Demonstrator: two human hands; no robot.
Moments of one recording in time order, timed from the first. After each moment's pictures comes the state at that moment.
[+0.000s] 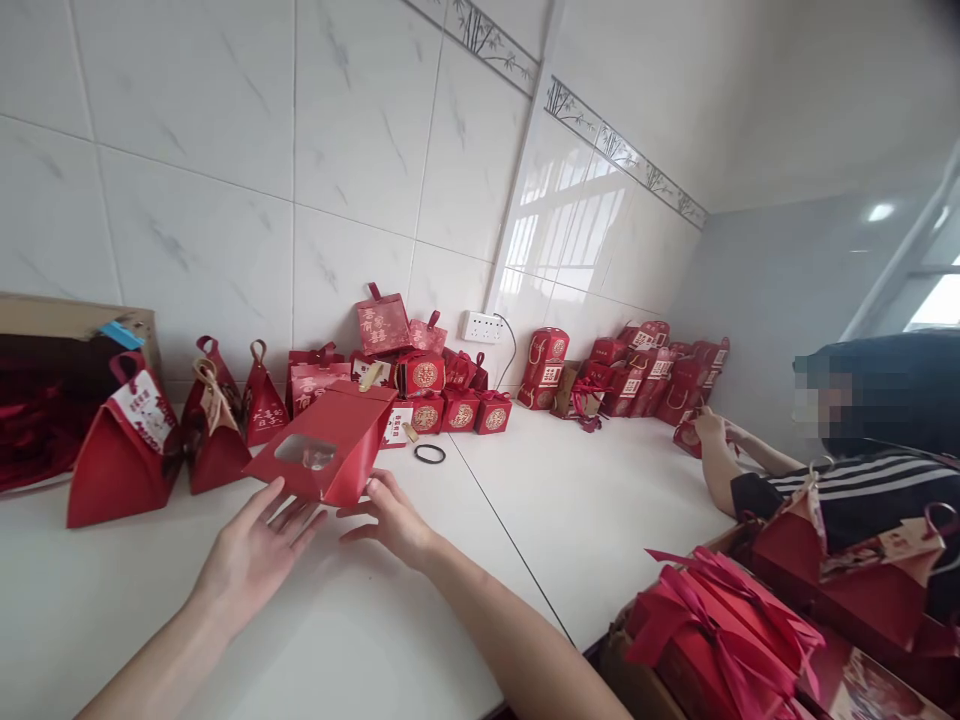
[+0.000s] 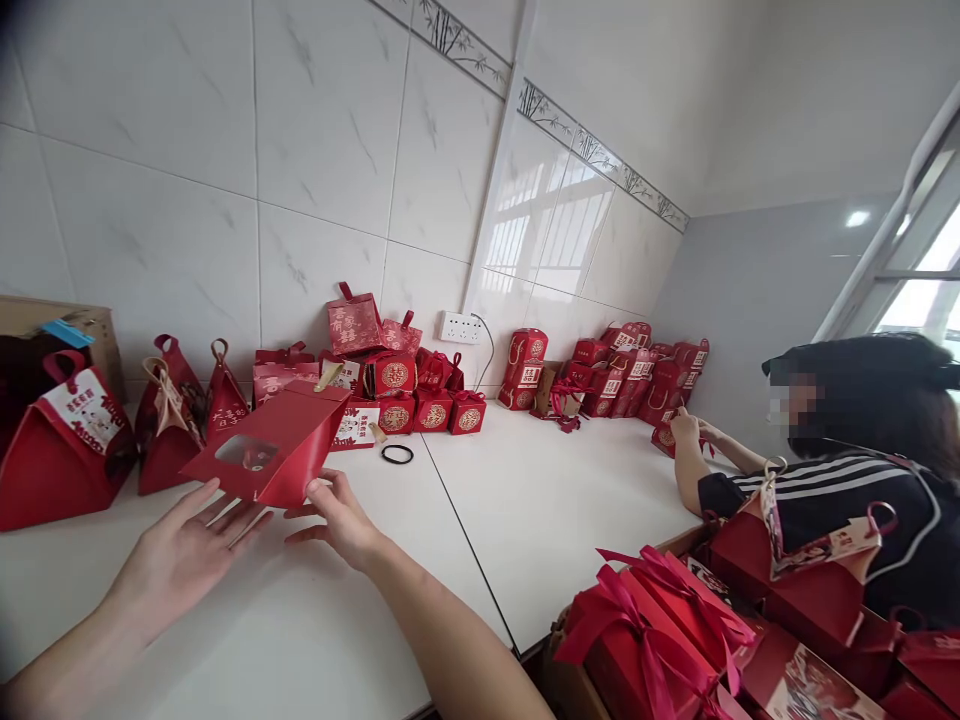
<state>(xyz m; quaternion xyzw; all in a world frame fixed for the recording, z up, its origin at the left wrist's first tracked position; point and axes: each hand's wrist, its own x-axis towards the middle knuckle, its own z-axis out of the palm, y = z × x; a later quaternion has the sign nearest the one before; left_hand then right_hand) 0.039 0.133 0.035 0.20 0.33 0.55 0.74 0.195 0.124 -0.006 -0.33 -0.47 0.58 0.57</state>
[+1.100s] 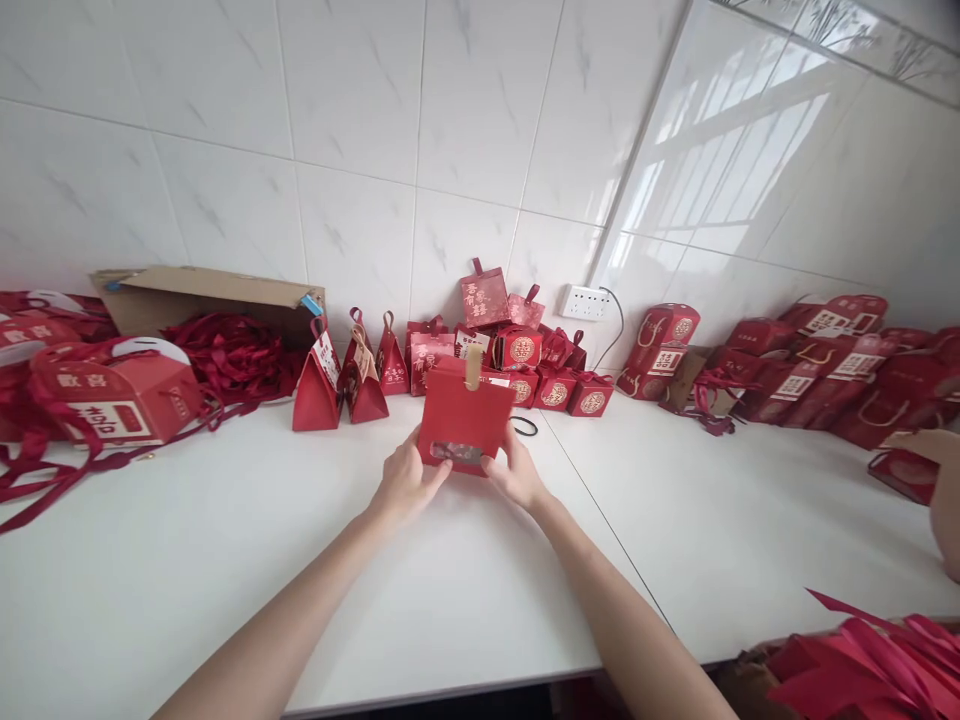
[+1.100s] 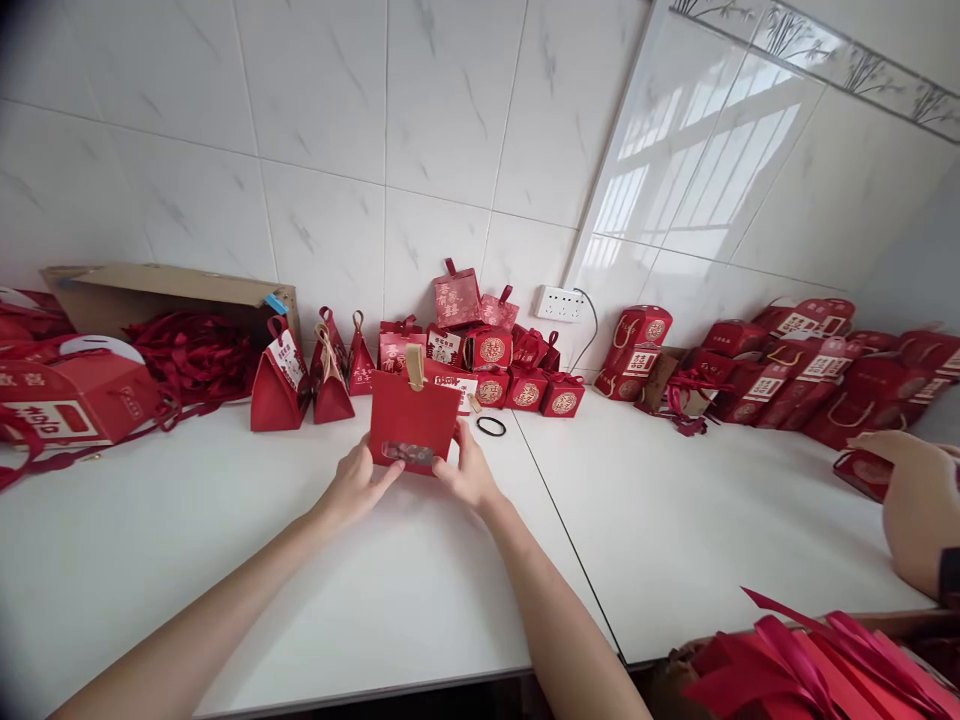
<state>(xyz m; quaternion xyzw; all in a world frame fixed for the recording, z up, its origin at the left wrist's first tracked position) 0.036 0.142 -0.015 0.73 0.47 0.42 0.26 0.227 0.121 -0.008 -0.43 -0.69 0.27 0.52</state>
